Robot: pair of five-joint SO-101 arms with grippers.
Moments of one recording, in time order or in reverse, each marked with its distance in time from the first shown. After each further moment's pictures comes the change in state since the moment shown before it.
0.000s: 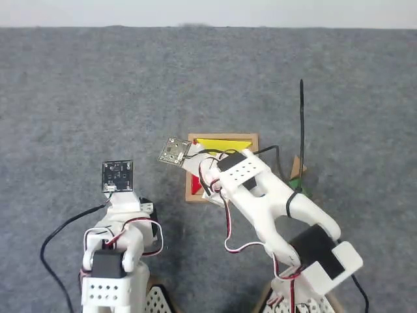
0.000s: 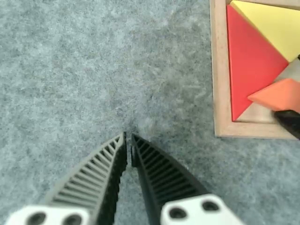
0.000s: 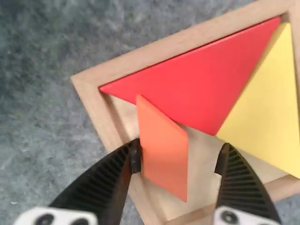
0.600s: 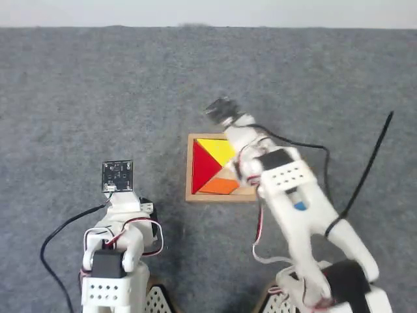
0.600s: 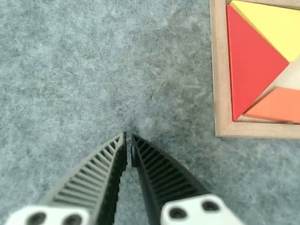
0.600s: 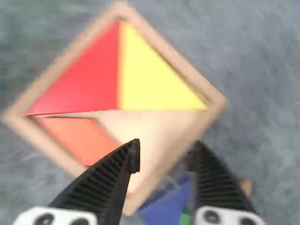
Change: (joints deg) left arm 0.0 0.0 0.0 0.0 0.0; right arm 13.7 -16.5 6.9 -3.3 -15.8
